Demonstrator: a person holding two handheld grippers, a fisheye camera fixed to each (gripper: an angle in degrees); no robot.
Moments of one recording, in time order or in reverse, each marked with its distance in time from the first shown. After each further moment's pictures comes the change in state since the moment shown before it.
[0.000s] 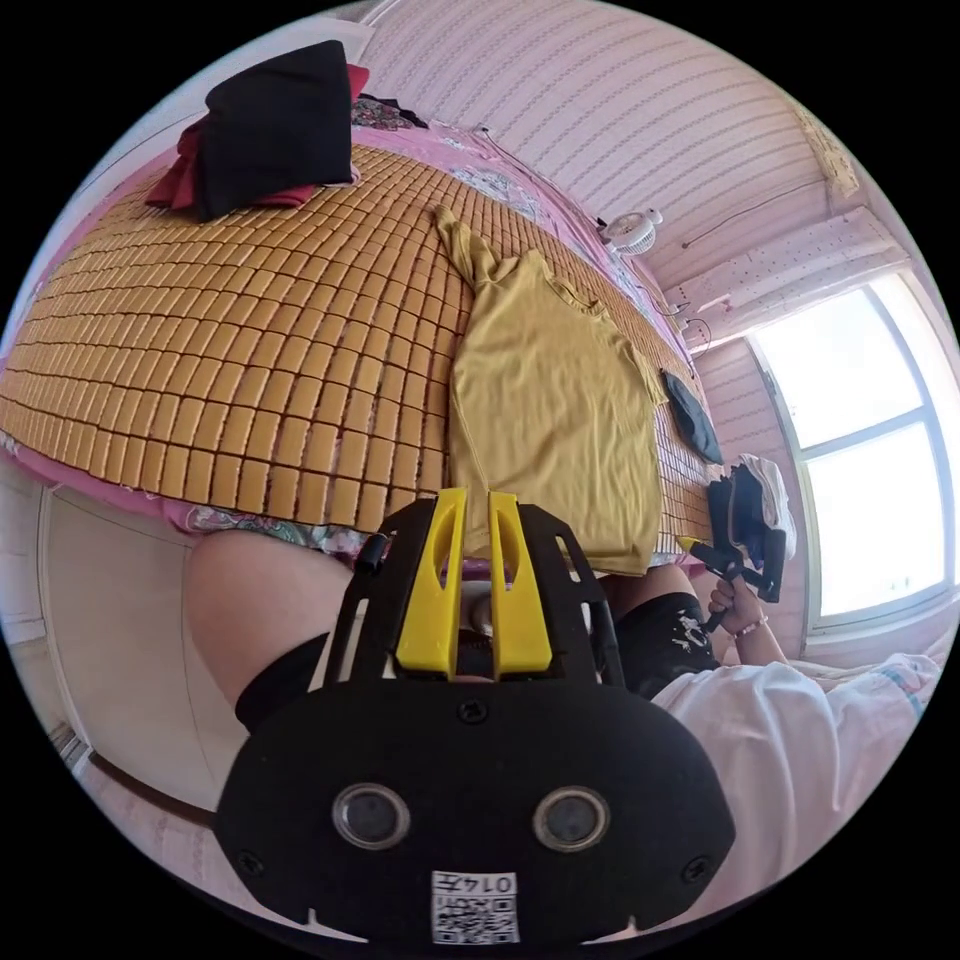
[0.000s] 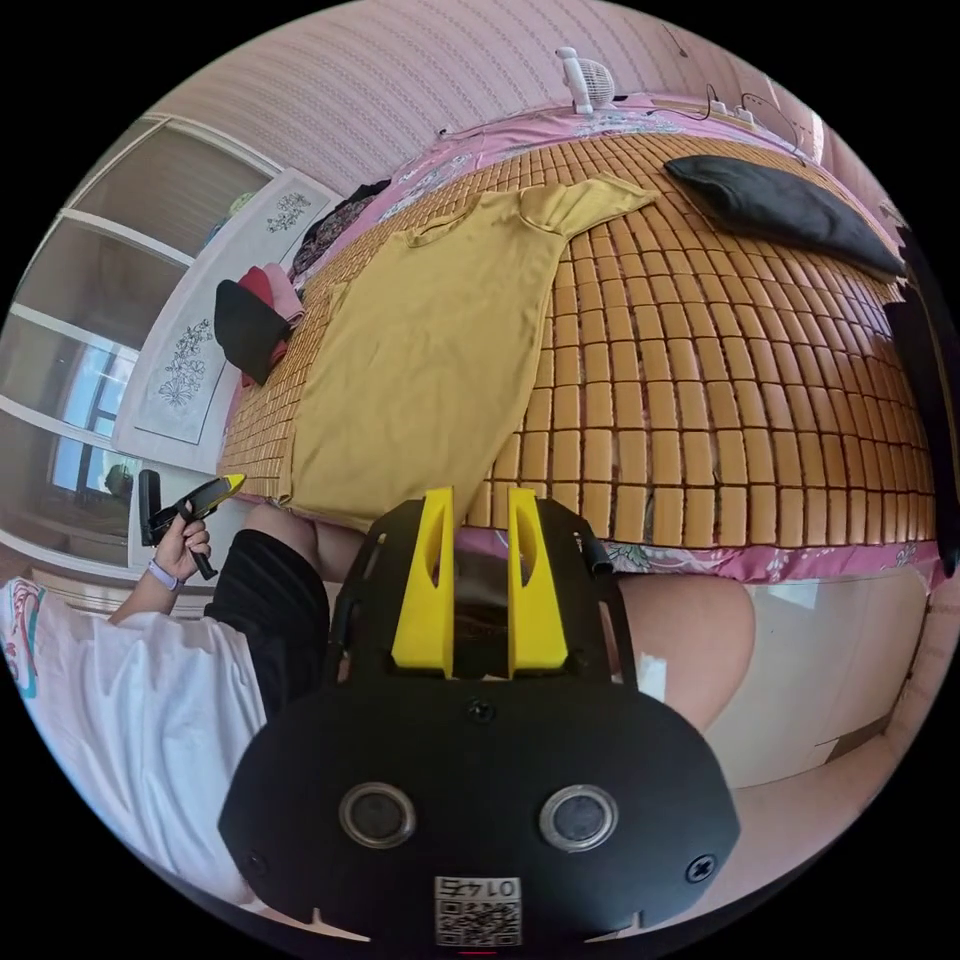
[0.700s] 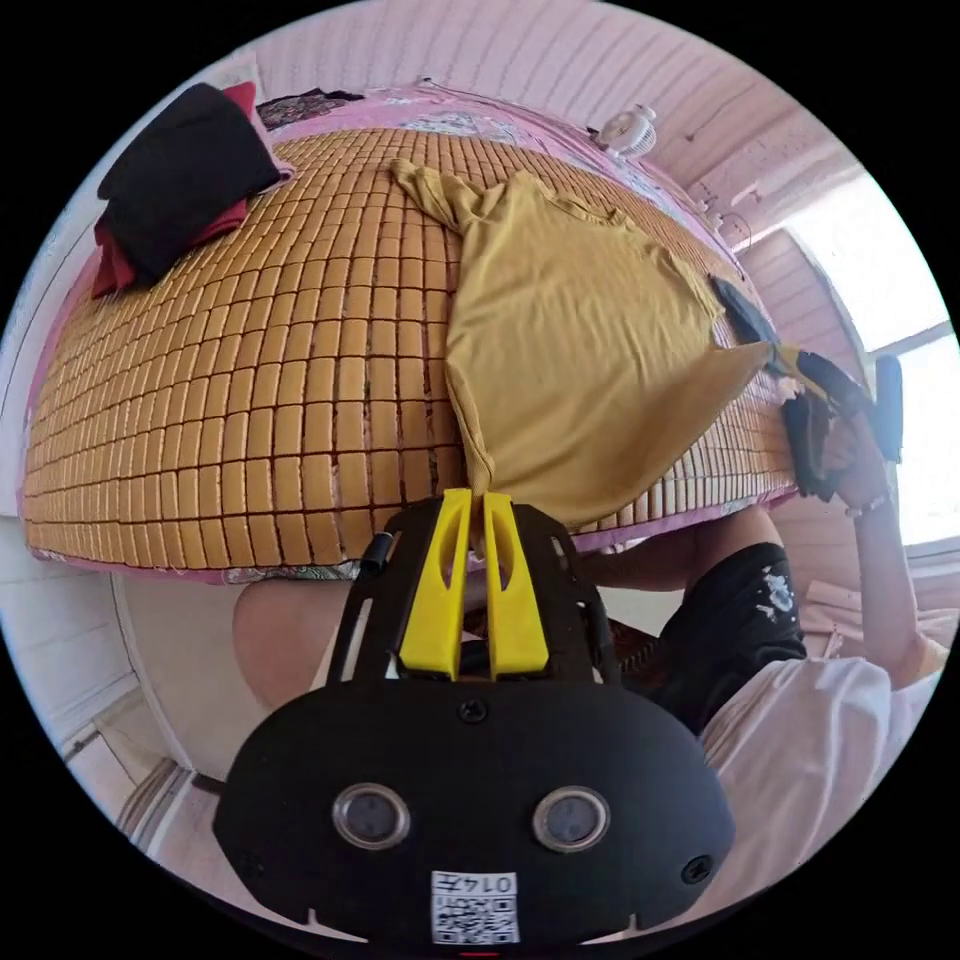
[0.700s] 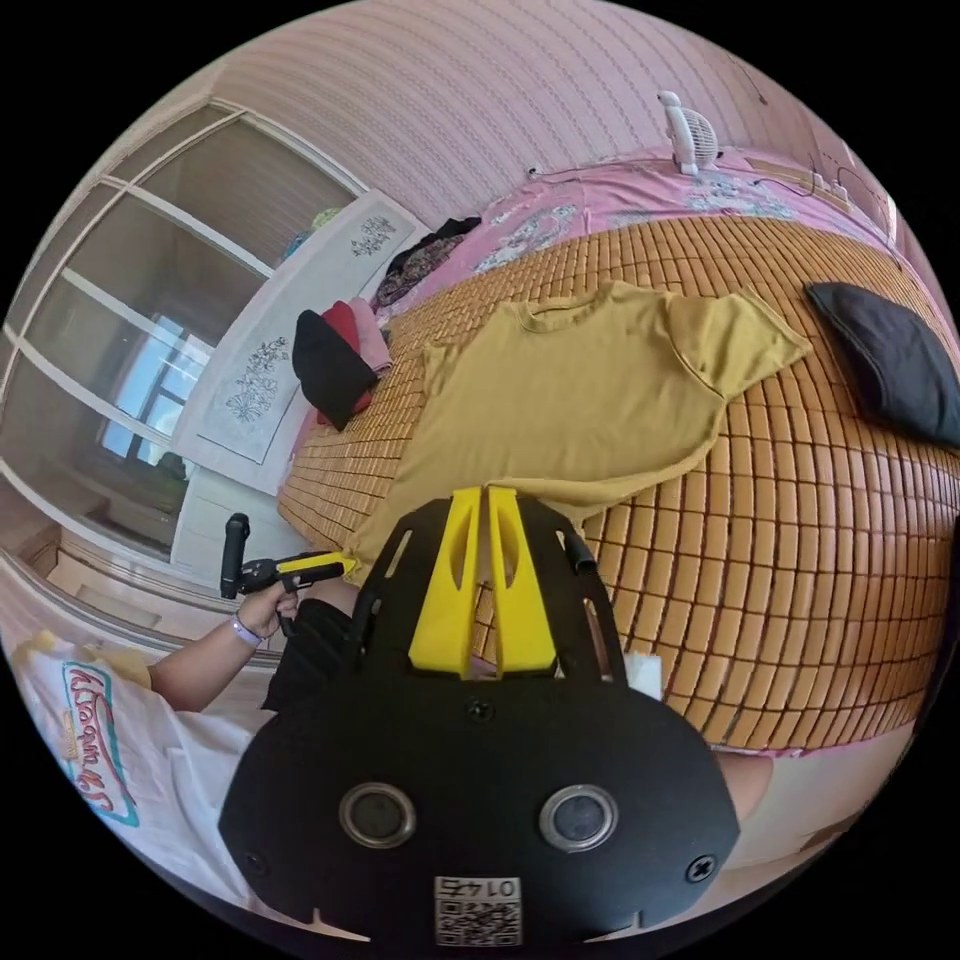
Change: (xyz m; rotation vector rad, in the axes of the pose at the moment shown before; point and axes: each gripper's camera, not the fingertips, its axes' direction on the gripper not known) left arm 0.017 -0.050 0.059 -0.174 -0.185 0.156; right arm -0.072 -0.141 -0.019 0.143 -0.139 -0.158
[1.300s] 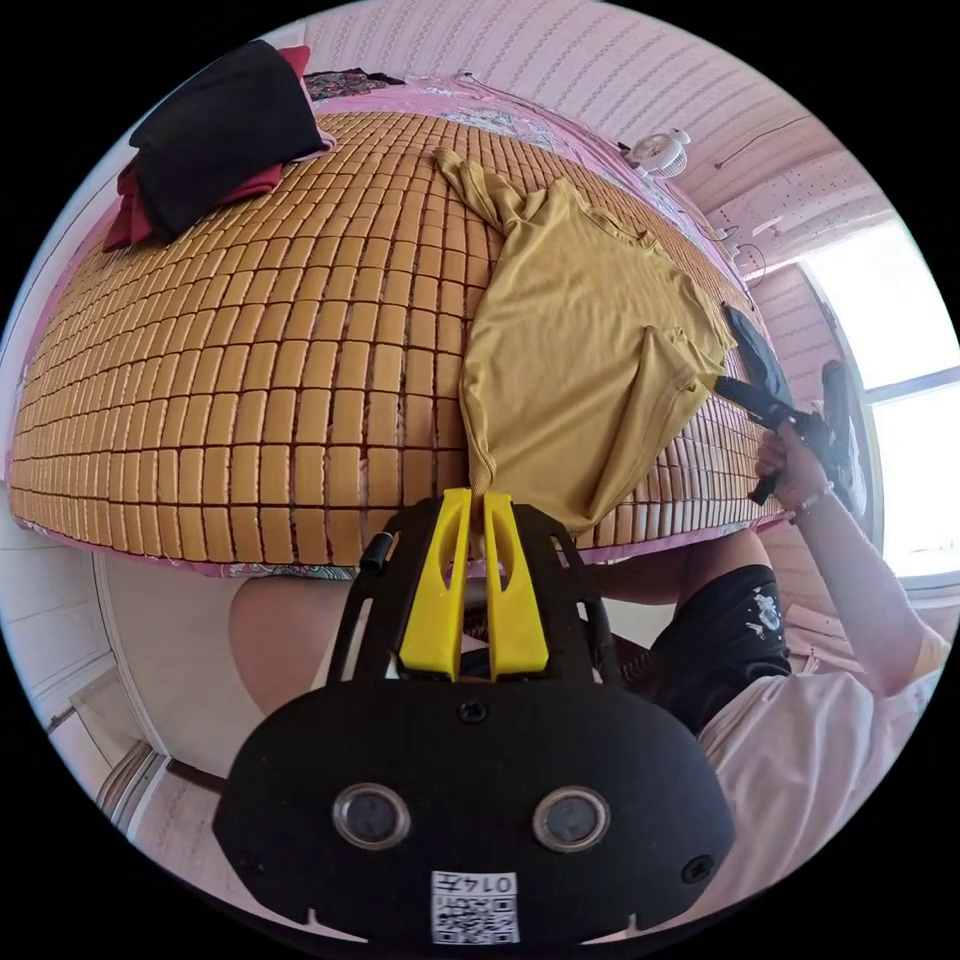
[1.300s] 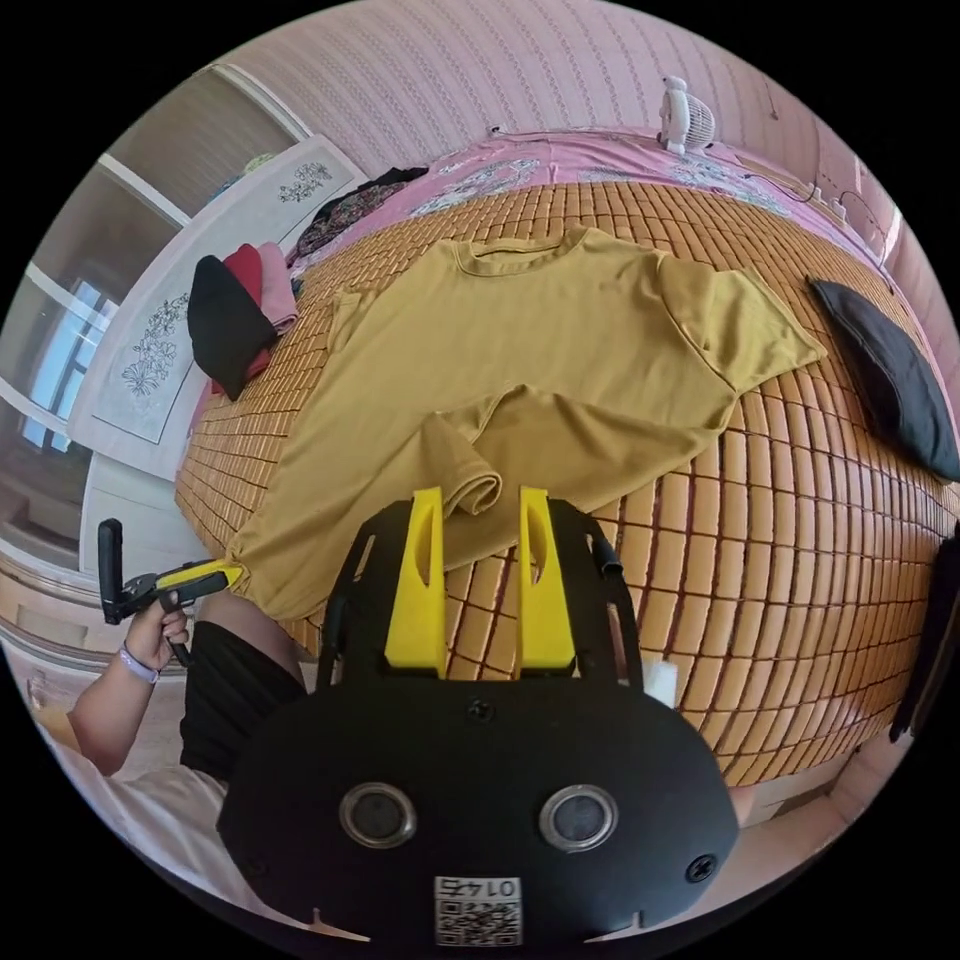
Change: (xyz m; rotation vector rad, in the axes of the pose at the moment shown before) left arm -0.031 -0.003 0.017 -0.013 0.031 -0.056; right arm 0.011 -0.029 0.104 -0.184 0.263 0.007
